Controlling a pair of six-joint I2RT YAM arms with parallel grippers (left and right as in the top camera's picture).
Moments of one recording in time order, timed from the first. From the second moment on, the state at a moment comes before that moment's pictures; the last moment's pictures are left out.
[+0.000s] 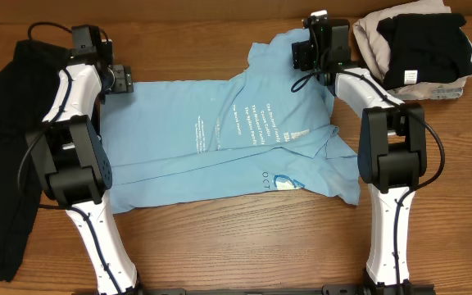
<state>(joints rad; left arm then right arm) 0.17 2.36 1.89 -0.61 -0.06 0.05 0.12 2.45 1.83 -0.04 -0.07 -0.09</state>
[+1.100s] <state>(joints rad) 0.16 2.42 1.95 -0.69 -0.02 -0.02 0.12 2.57 1.83 0.19 -0.07 -0.07</state>
